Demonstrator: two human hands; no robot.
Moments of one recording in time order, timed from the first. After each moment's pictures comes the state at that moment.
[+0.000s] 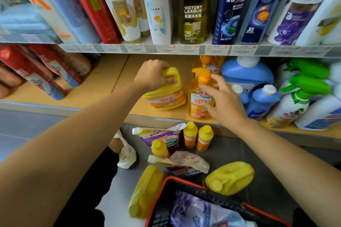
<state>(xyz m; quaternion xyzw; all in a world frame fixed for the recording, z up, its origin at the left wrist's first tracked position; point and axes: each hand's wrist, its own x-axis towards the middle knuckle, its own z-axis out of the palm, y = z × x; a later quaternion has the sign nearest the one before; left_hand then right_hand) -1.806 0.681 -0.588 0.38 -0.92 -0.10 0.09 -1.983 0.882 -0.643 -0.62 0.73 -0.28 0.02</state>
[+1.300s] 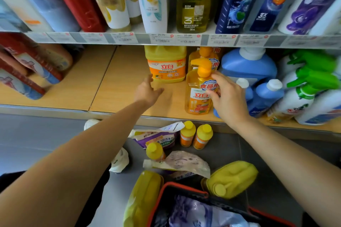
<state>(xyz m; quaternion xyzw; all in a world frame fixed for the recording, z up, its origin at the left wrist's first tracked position) -1.799 0.661 -0.726 0.54 -0.76 -0.32 0.16 -1.986 0.867 -0.651 -0.54 0.77 -0.35 0.03</state>
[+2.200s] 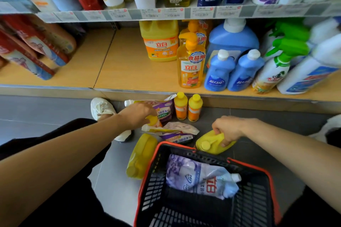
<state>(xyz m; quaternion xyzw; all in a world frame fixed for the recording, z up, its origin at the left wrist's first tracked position) -1.698 0.792 -0.702 0.22 -0.95 -0.09 -0.19 -1.990 0.988 -0.714 -0.64 0.64 0.22 0.36</state>
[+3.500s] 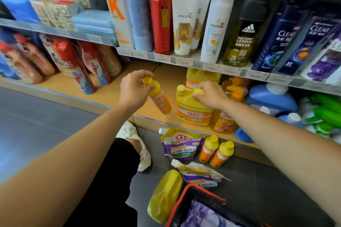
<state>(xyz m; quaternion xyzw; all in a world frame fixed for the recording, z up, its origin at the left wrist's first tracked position) -1.635 0.712 -0.554 0.52 -0.74 -0.23 0.36 -1.897 0.760 -0.581 -0.61 0.76 -0.16 0.12</state>
